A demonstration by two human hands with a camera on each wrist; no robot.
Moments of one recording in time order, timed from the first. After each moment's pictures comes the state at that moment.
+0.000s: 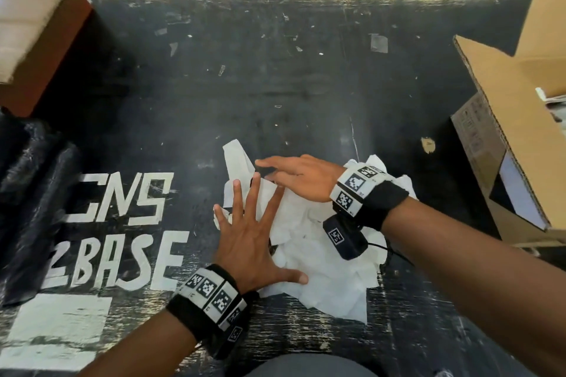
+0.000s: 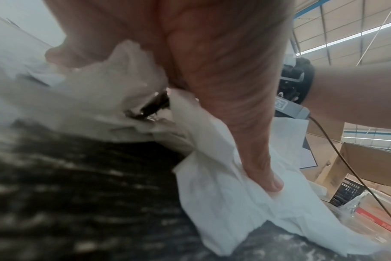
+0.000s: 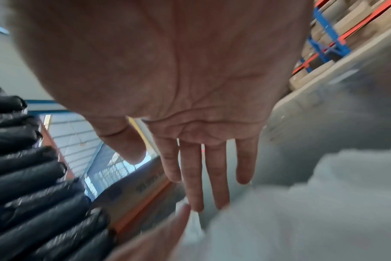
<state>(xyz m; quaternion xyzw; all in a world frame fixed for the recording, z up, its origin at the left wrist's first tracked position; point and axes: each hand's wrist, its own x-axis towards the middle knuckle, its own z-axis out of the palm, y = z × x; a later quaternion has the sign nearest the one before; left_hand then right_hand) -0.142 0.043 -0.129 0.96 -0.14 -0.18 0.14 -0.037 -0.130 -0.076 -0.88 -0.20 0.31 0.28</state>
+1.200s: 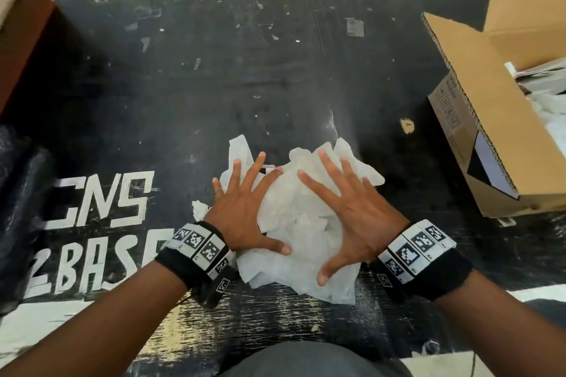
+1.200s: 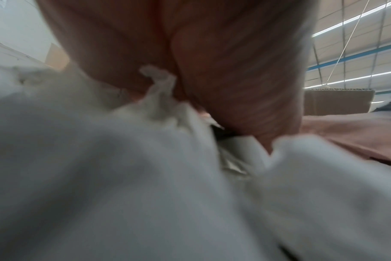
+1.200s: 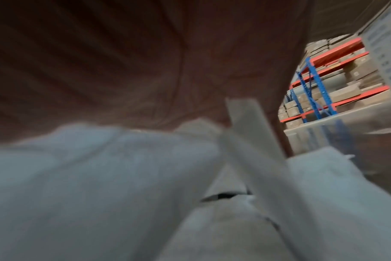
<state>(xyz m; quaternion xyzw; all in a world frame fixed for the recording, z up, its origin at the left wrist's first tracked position) -0.091 0.040 -0.135 0.93 -0.24 -0.25 0.11 -0.147 -0.209 -0.083 -0.95 -0.16 0.24 0.14</state>
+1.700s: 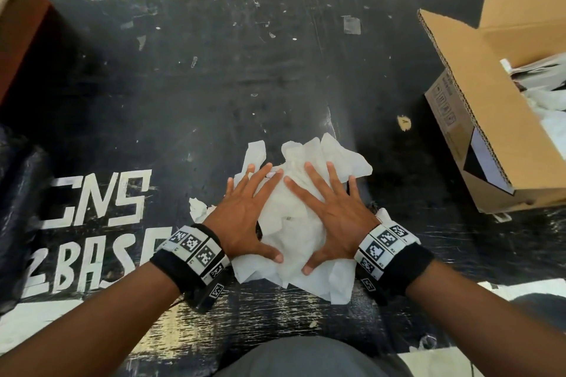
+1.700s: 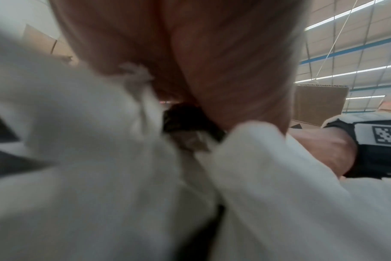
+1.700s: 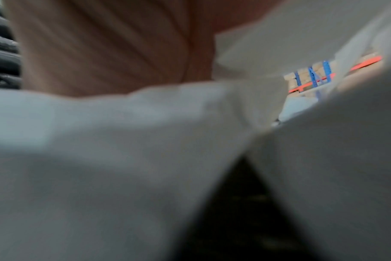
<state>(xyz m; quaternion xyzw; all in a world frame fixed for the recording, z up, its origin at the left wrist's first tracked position) -0.099 0.045 -0.141 0.91 -0.31 -0.23 0.17 -0.146 -0.193 -0.132 -0.96 -0.16 0.21 0.10</state>
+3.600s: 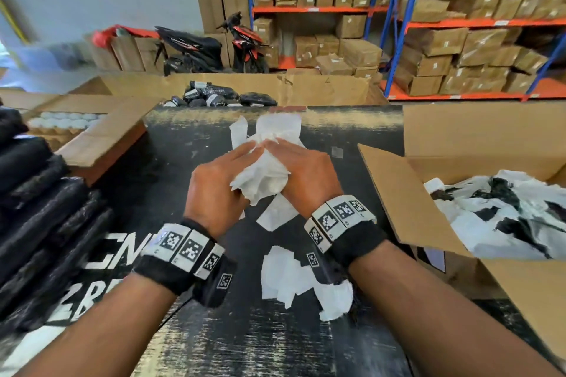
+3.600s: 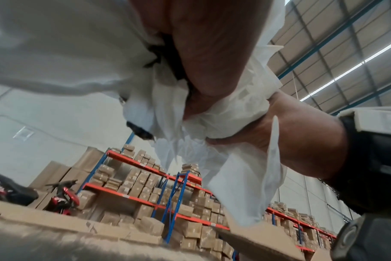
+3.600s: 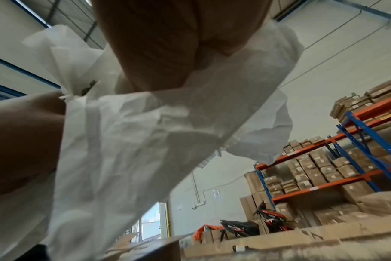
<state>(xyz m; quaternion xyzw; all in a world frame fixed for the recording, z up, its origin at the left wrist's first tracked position) -0.125 0.006 0.071 0.89 -0.24 0.30 0.27 -0.110 -0.177 0.078 -0.90 -0.23 -0.28 0.24</state>
